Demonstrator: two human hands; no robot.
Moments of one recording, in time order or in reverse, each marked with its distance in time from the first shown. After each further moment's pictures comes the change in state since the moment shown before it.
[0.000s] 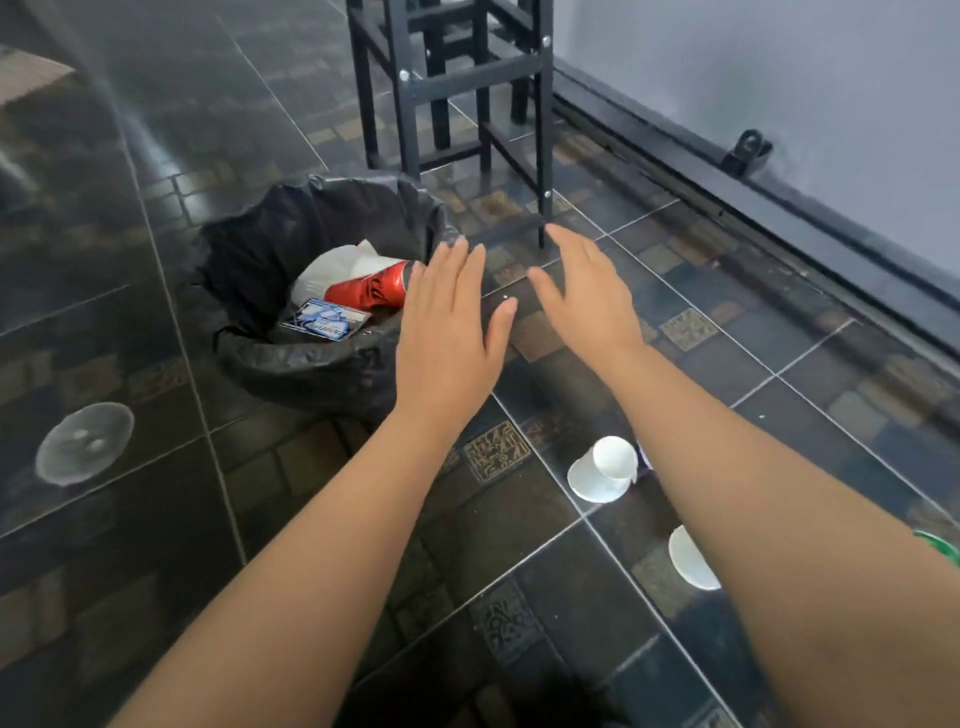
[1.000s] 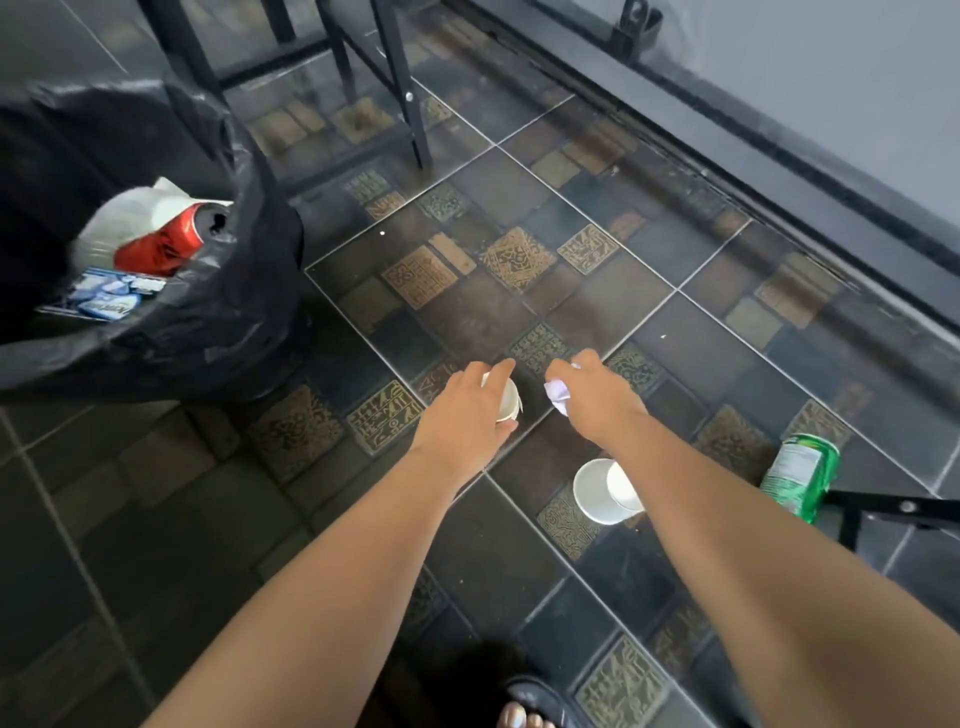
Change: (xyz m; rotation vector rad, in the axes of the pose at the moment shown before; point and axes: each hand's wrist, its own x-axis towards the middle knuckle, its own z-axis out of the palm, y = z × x) left_hand -0.078 0.077 0.142 -0.056 -0.818 0.050; right_hand -0.132 0.194 0.022 -0.334 -0.533 0.361
